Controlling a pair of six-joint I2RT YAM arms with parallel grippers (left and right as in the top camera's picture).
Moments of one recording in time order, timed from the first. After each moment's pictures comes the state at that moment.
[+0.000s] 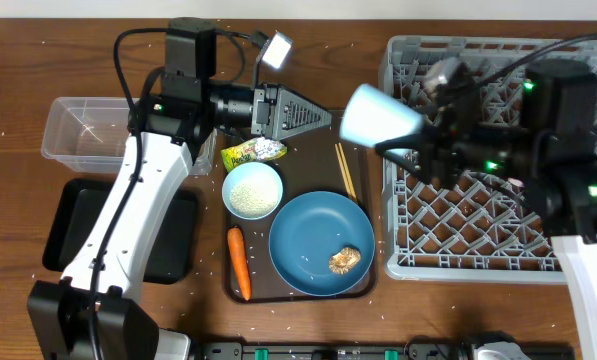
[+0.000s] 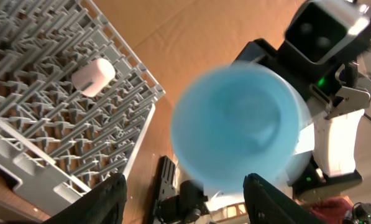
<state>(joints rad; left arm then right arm) -0.21 1.59 1.42 -0.44 1.42 -0.34 0.14 1.24 1.47 -0.93 -0.79 -0.19</state>
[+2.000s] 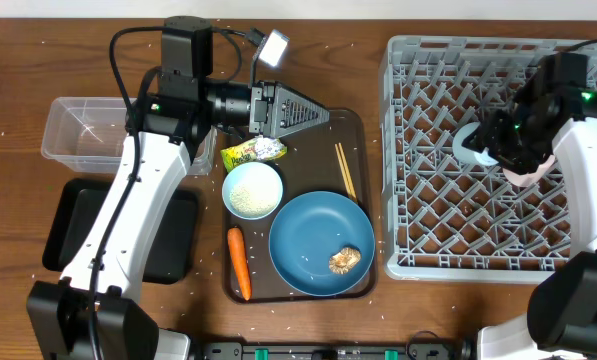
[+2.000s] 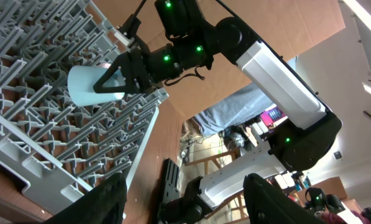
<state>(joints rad) -0.20 1.59 1.42 -0.42 1.42 -0.34 -0.16 1.69 1.47 -1.13 -0.19 0.35</state>
